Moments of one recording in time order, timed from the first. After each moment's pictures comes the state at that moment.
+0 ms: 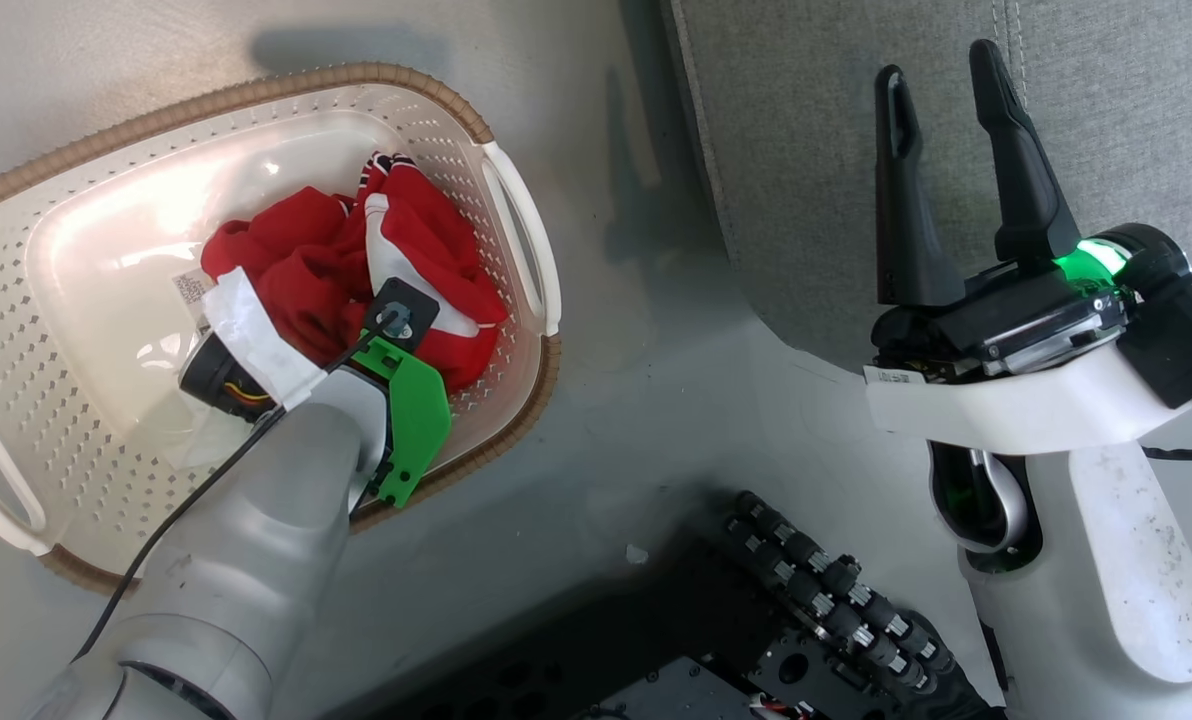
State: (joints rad) left arm -0.95 0.07 -0.86 1.29 -0.34 -0.09 0.10; right arm -0.41 -0.05 0.18 -0.15 0.31 0.13 -0.26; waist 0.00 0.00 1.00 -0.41
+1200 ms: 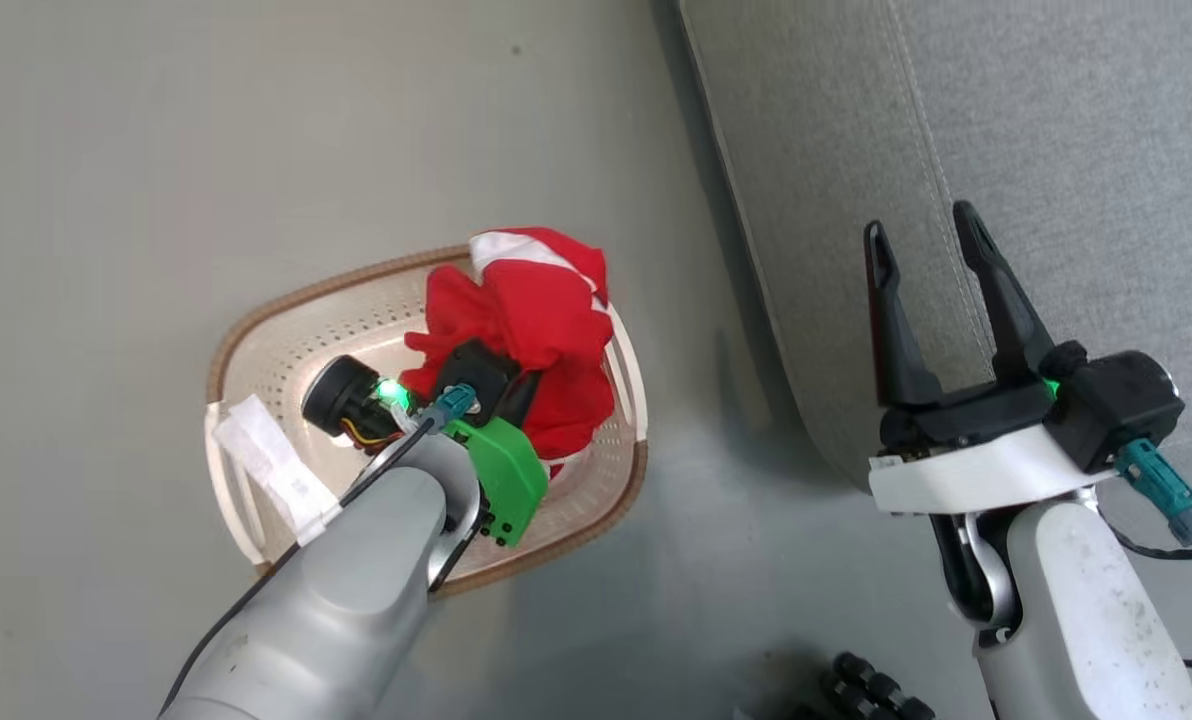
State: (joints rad) left arm -0.76 0.07 -0.84 0.97 -0.40 -0.10 -0.26; right arm -0.27 -0.05 0.11 -0.01 0.14 0.13 -0.26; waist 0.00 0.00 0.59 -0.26
